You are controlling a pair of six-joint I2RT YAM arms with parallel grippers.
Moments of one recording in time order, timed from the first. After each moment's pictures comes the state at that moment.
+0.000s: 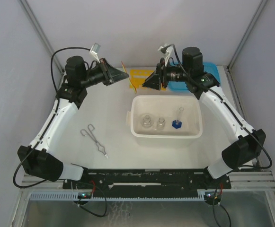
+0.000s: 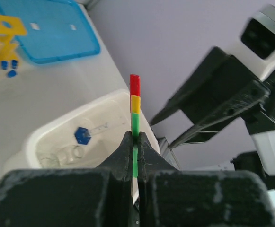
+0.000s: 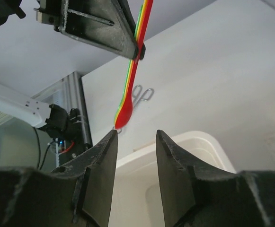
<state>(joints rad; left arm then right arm) -0.25 1.37 1.40 -0.18 0.71 -0.81 0.42 1.52 1.63 -0.39 -0.86 0.16</state>
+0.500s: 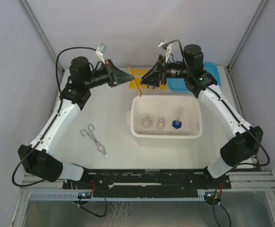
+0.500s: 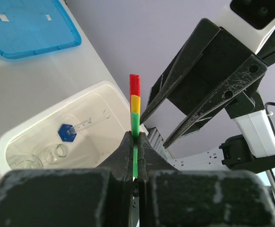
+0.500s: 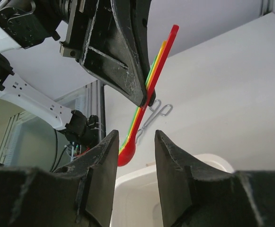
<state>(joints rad) -0.33 1.37 1.40 -0.13 0.75 -0.83 0.41 1.57 1.63 -0.21 -1.02 0.28</state>
